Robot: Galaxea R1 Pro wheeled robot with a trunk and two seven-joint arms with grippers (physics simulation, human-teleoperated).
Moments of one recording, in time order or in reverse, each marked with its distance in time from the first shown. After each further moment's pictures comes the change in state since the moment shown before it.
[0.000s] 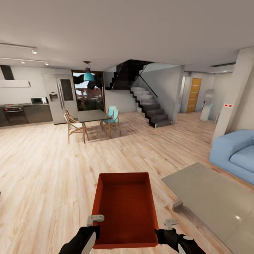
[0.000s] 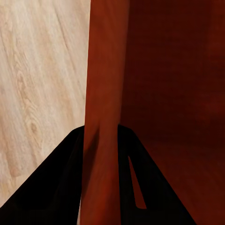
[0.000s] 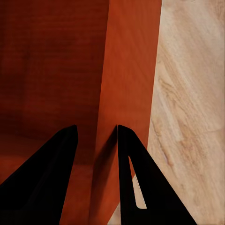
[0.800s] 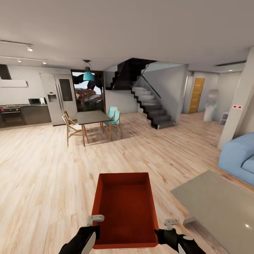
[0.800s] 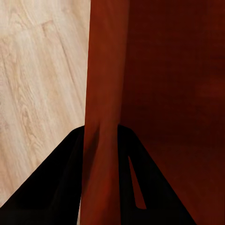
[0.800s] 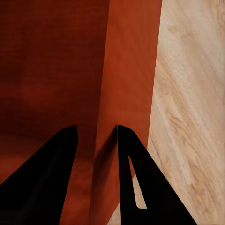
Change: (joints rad) left arm 0.000 0.000 0.000 0.000 0.001 0.002 0.001; right arm 0.000 0.000 0.000 0.000 0.000 0.002 0.000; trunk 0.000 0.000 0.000
